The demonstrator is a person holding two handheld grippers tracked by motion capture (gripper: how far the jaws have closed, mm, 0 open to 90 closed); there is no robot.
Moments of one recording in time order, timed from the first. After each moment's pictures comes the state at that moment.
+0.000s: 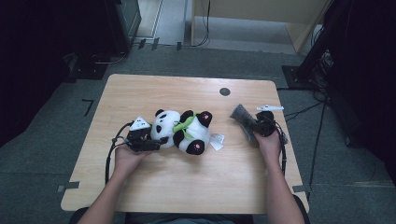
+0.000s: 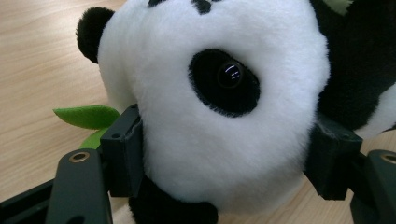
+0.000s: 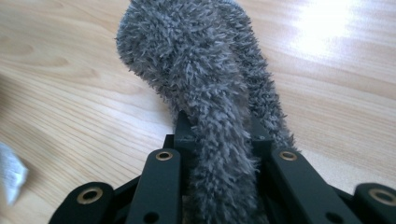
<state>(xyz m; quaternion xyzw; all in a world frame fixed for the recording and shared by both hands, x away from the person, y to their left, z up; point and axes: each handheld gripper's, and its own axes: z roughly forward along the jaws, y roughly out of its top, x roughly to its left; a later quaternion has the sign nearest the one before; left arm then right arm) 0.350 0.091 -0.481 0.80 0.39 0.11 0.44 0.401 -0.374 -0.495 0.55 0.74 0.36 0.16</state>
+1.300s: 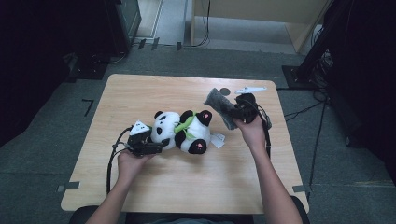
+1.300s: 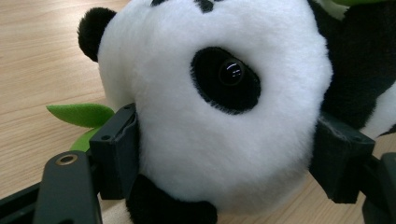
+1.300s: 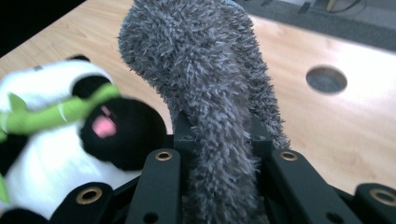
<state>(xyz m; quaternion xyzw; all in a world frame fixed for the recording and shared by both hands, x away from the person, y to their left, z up) 0.339 0.089 -0.487 0.78 0.41 0.11 0.46 0.399 -0.282 -0.393 0.47 0.77 0.41 0.14</state>
